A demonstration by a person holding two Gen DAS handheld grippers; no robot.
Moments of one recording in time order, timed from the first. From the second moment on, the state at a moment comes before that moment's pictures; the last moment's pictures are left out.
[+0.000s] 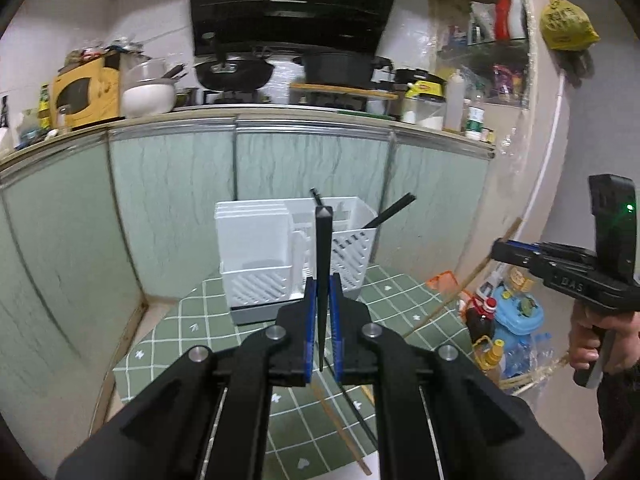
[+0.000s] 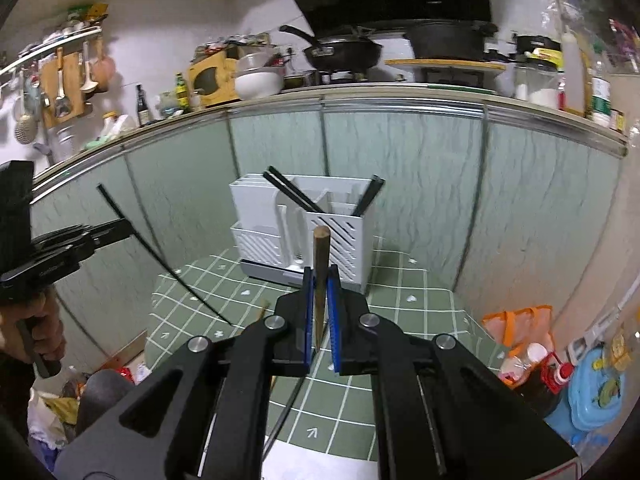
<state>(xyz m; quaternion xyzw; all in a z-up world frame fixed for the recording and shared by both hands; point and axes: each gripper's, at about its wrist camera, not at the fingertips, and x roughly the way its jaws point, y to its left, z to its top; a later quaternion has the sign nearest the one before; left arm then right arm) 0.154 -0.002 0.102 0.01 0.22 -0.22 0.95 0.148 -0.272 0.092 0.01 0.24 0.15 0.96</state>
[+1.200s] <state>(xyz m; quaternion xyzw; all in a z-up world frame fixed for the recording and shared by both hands) 0.274 -0.067 0.201 0.01 0.17 -0.30 0.94 0.241 -0.287 0.204 0.00 0.18 0.16 0.97</state>
